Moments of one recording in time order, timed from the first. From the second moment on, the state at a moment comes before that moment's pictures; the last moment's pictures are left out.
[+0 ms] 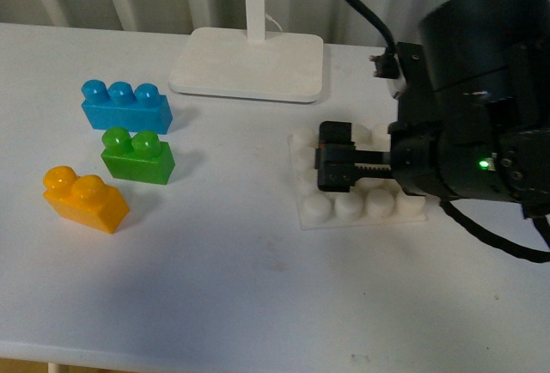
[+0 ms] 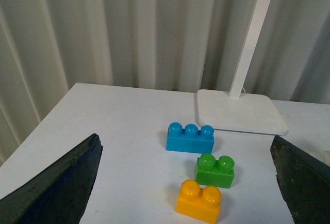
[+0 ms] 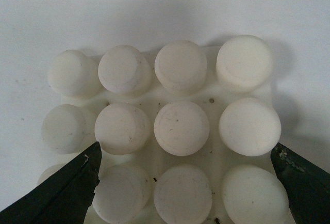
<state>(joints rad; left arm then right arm) 0.00 0.00 0.01 0.00 0.00 0.00 0.42 2.05 0.84 0.40 0.04 0.34</state>
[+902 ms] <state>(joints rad) 0.00 0.00 0.01 0.00 0.00 0.00 0.62 2.18 1.08 0.30 0.11 0.52</state>
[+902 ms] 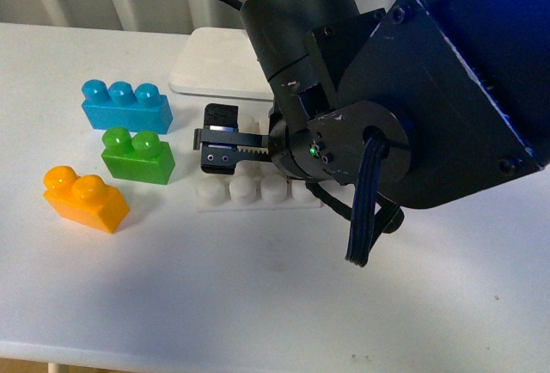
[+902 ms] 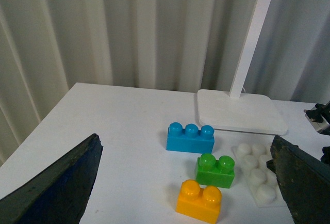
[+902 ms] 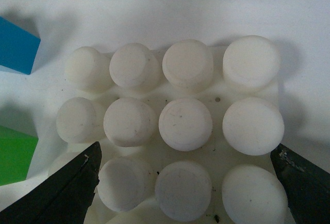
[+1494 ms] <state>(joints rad) 0.00 0.00 0.01 0.00 0.00 0.00 0.48 1.94 0.88 0.47 0.04 0.66</state>
